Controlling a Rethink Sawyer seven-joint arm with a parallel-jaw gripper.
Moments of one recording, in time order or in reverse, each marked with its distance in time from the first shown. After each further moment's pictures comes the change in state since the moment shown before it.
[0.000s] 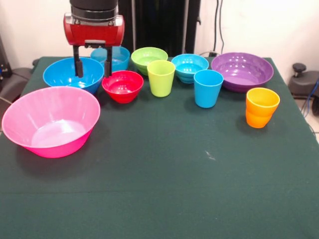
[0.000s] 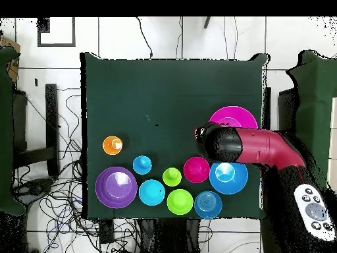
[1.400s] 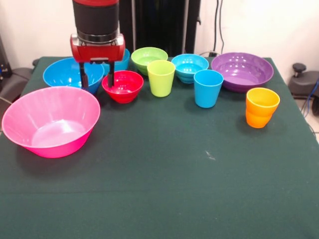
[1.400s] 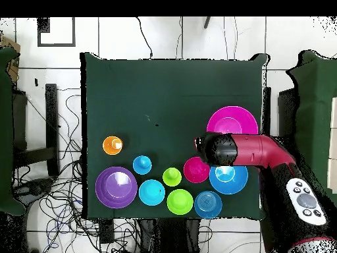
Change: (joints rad) arm -0.008 0.100 -0.003 -0.002 -0.096 -0.001 0.000
